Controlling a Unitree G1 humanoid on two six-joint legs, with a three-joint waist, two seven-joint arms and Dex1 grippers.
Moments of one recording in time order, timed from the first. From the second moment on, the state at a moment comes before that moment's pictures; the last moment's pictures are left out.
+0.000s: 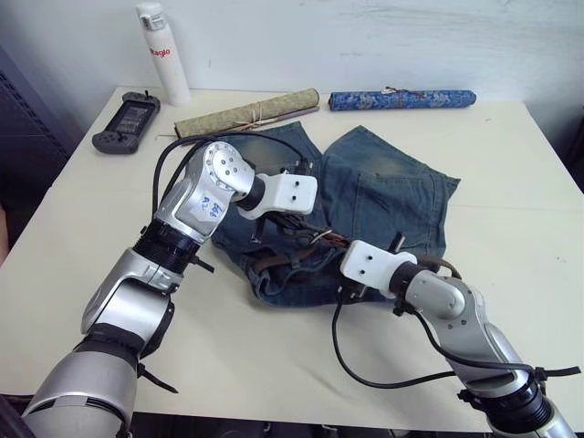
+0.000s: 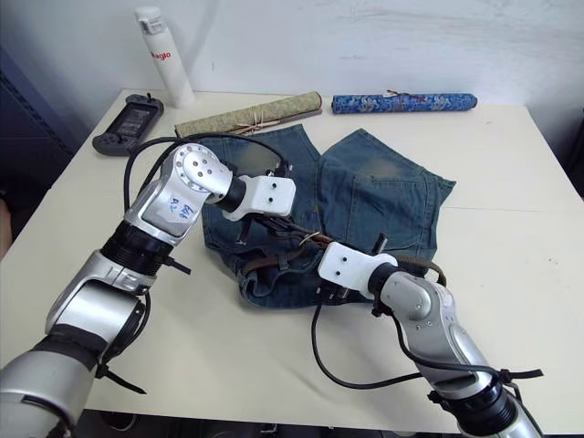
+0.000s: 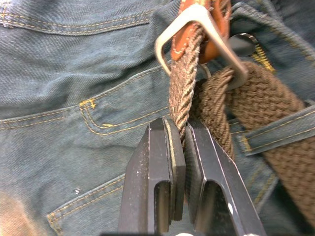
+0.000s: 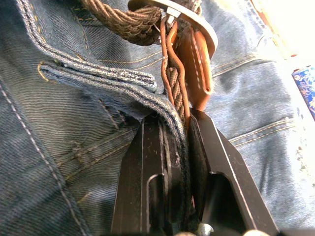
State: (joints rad) left arm -1.07 0.47 -0.44 0.25 0.23 0.32 -1.29; right arm -0.25 -0.56 0.28 -0.55 -0.35 0.51 0.63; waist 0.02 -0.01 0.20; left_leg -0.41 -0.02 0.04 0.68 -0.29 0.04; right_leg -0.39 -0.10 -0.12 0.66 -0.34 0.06
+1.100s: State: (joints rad) left arm -1.21 0.36 -0.53 0.44 0.29 0.12 -1.26; right arm -0.26 -0.54 0.30 -0.55 -0.36 0.54 0.65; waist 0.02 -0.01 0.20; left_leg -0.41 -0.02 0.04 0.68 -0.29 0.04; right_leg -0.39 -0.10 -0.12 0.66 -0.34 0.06
